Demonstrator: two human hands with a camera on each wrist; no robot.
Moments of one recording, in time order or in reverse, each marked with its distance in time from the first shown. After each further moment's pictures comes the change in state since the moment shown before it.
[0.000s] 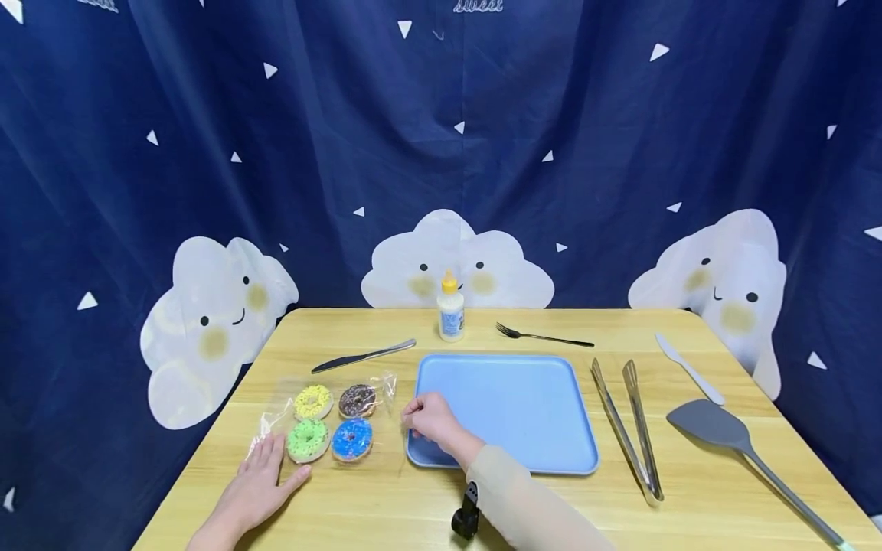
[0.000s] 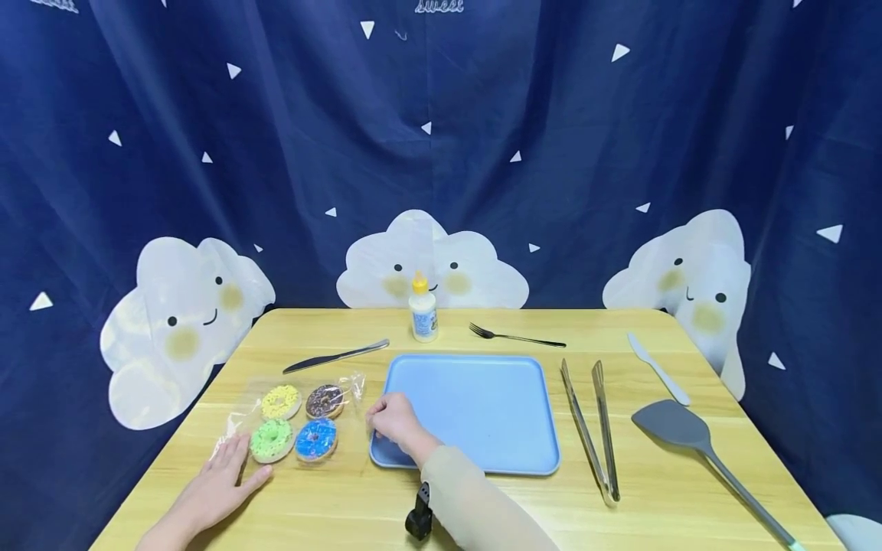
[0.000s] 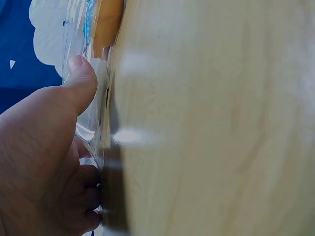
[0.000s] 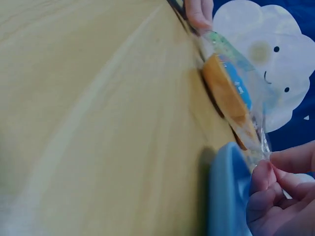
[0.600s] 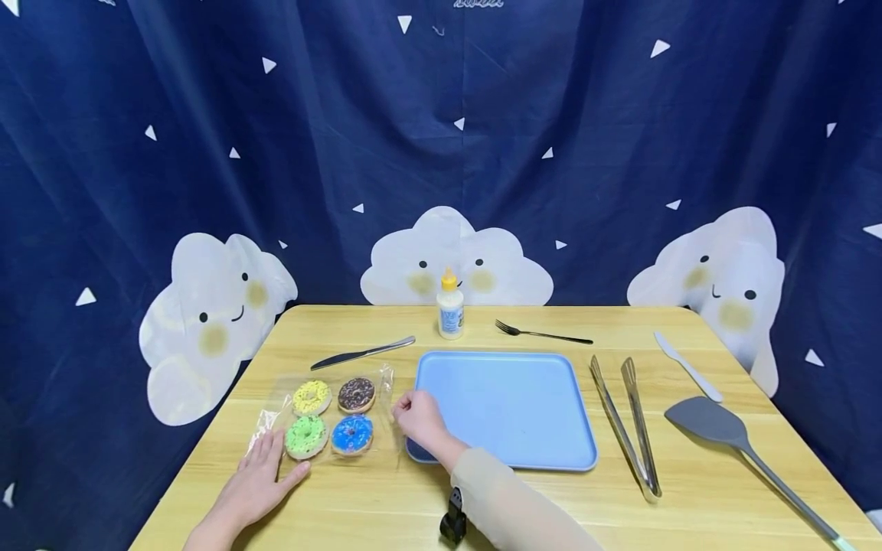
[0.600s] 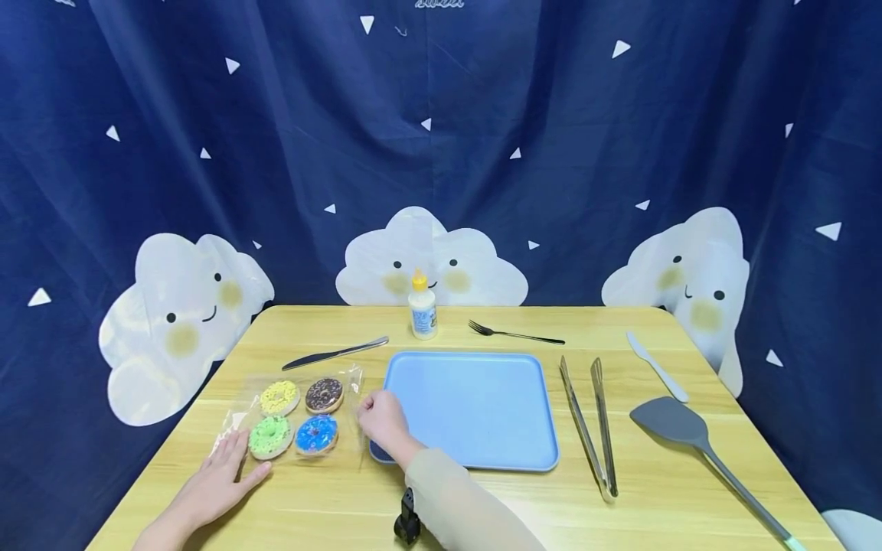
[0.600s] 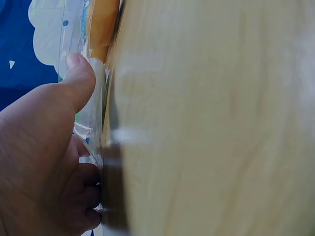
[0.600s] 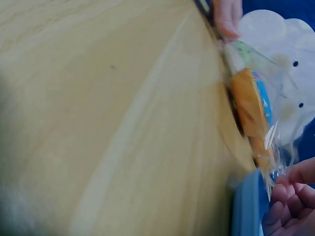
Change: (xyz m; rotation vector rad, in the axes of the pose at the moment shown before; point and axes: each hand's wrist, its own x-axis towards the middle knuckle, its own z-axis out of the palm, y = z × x) left_hand 0.001 -0.002 0.002 -0.010 -0.015 -0.002; right_hand 0.000 -0.002 0.018 -0.269 0.144 -0.190
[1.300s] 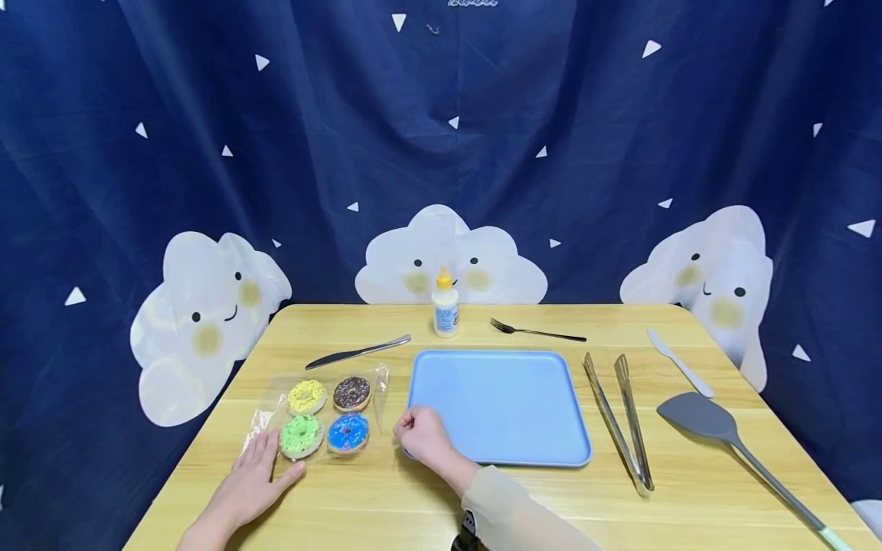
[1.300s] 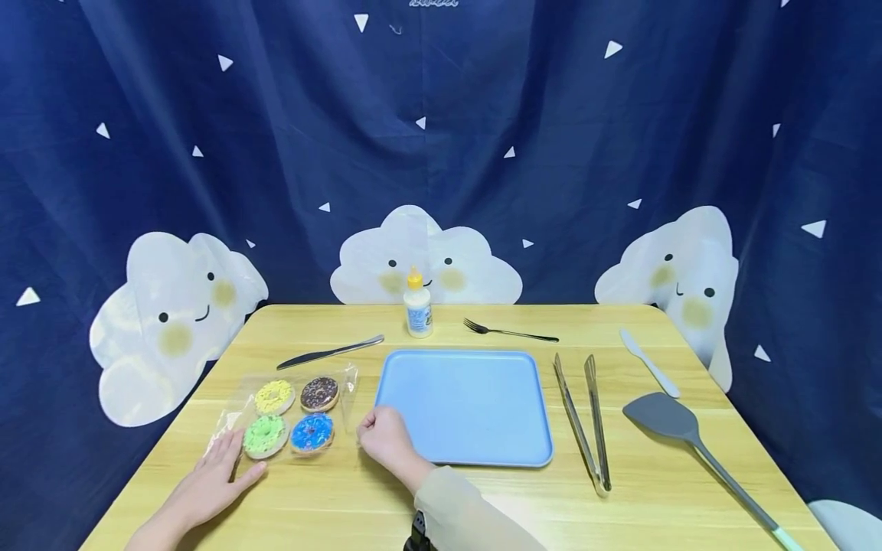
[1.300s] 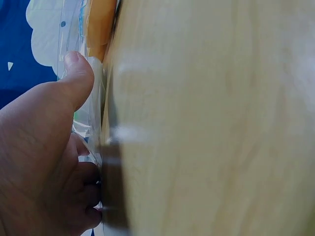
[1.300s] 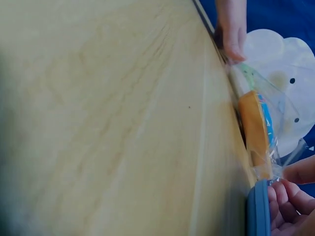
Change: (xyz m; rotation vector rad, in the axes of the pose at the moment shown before) left_hand 0.000 -0.001 0.001 -0.010 0.031 0.035; right_hand -0.033 0.005 -0.008 0.060 -0.012 -0.006
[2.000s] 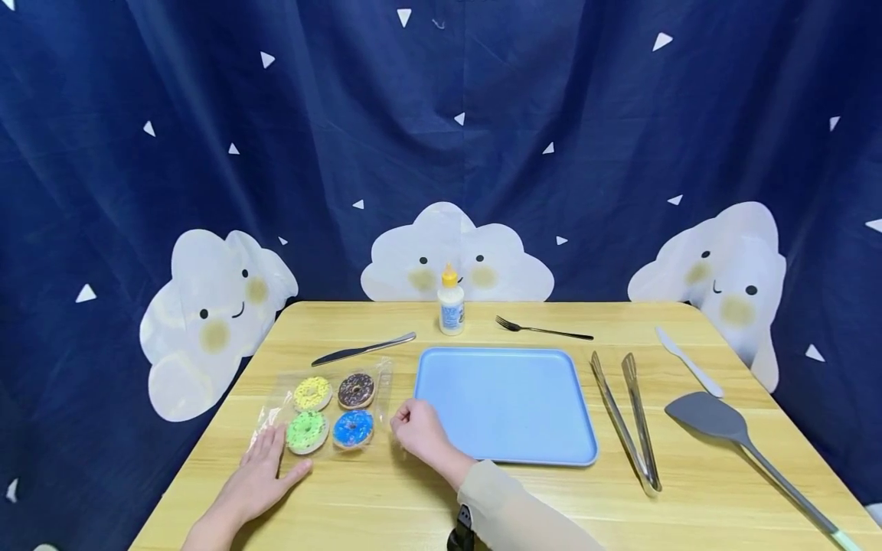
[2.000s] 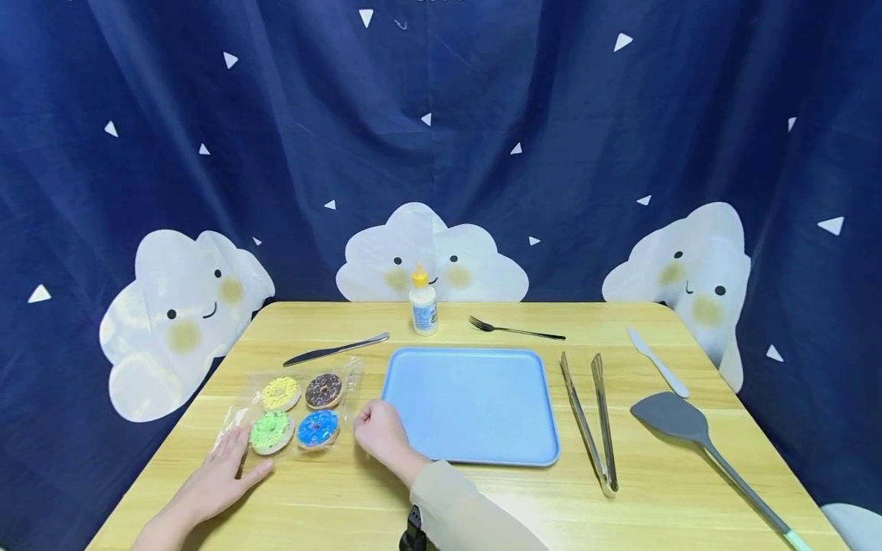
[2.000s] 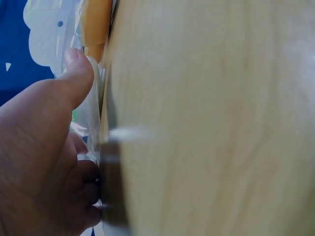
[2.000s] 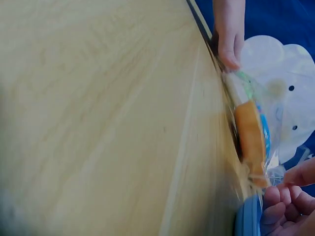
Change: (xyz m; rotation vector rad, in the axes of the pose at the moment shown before) left_hand -0.001 0.000 0.000 -0.011 -0.013 -0.012; right_hand 0.004 -0.014 0.007 0.005 -0.014 -0.018
